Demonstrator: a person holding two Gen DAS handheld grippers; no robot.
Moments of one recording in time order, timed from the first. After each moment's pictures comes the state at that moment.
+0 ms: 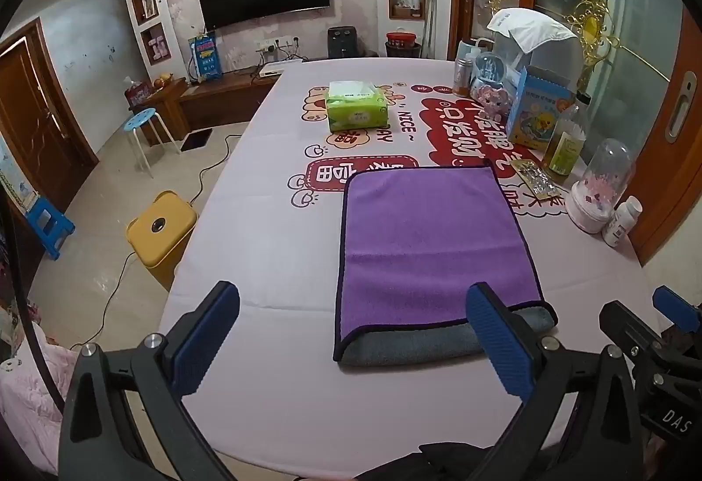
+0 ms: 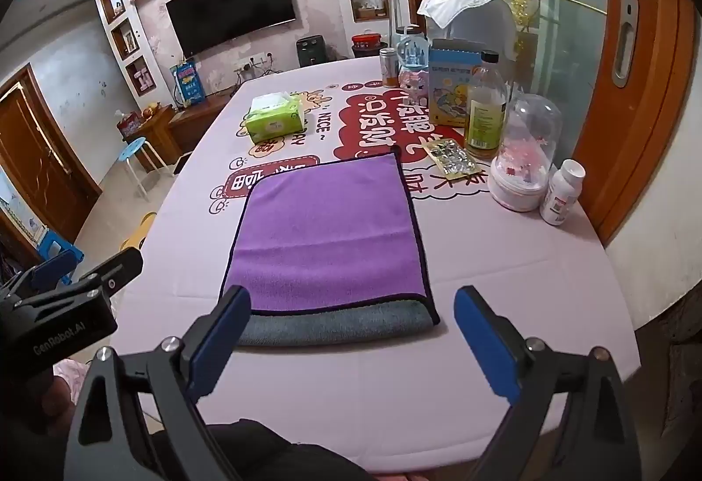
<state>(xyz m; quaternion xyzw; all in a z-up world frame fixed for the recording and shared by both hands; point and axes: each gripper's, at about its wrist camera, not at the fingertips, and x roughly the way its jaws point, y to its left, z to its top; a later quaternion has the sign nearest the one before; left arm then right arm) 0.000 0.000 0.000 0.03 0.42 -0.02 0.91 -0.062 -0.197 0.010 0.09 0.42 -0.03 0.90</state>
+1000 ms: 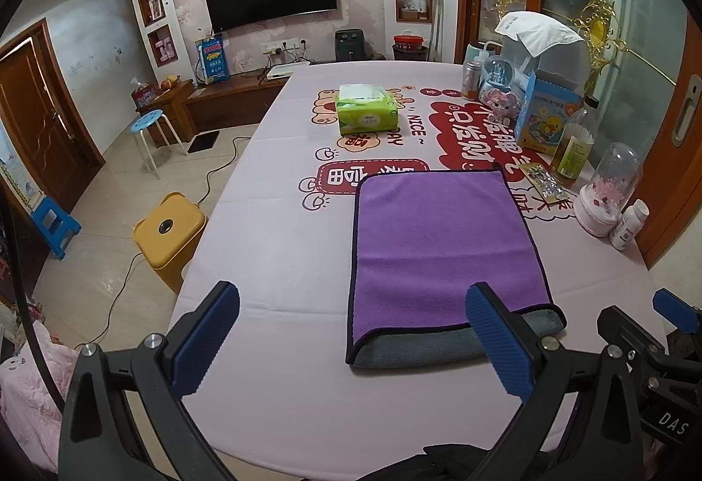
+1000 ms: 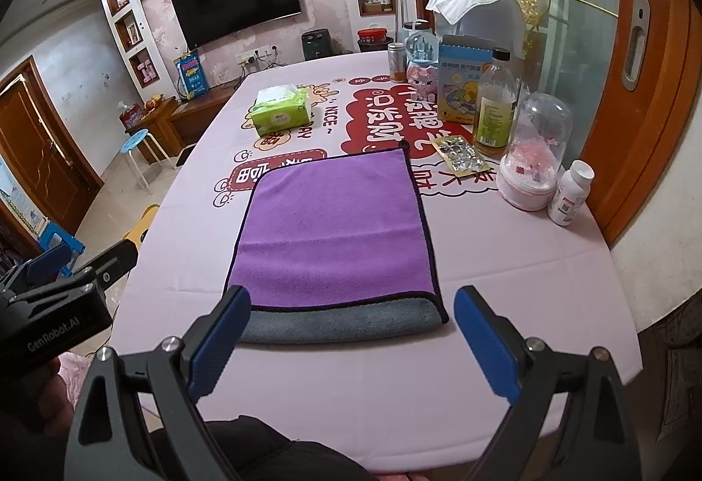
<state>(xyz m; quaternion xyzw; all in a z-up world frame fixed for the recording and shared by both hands) 0.005 0.015 0.007 0.03 0.41 -0.01 0.91 -0.055 -0.185 0.004 0.09 0.43 -0.03 0.90</state>
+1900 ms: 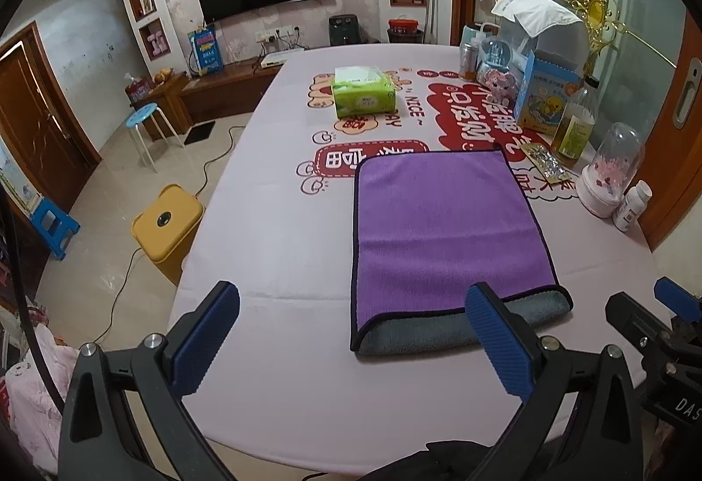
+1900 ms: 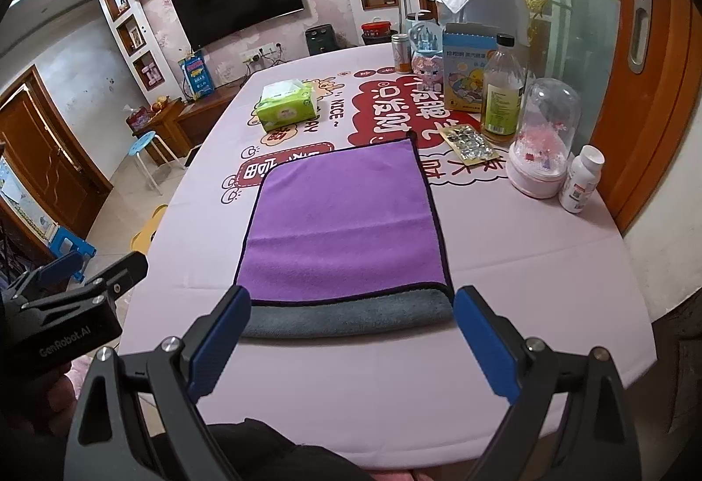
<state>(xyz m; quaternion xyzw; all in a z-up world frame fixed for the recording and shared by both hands) 0.004 0.014 -0.008 0.05 0.43 -0.01 0.90 -0.057 -0.181 -0.005 0.10 0.43 -0.01 0.89</state>
